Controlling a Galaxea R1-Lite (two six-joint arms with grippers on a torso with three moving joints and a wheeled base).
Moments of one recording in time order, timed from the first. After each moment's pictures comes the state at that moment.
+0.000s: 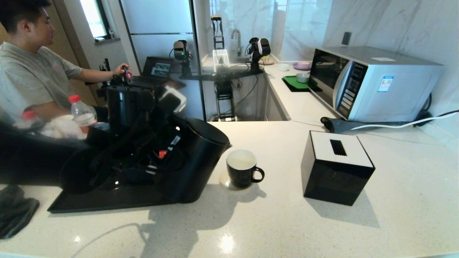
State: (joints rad) left arm -0.42 1.76 -0.94 -0.57 0.36 0.51; right arm 0.01 0.00 0.00 0.00 0.02 -0.10
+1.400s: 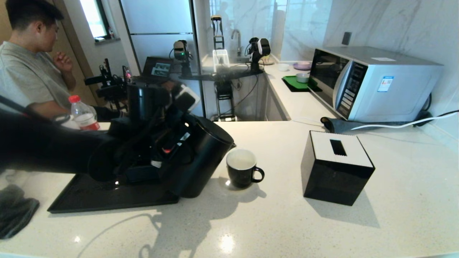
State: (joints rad) left arm -0.44 1.84 -1.05 -0.55 0.40 0.59; right arm 0.01 0.00 0.00 0.00 0.02 -0.10
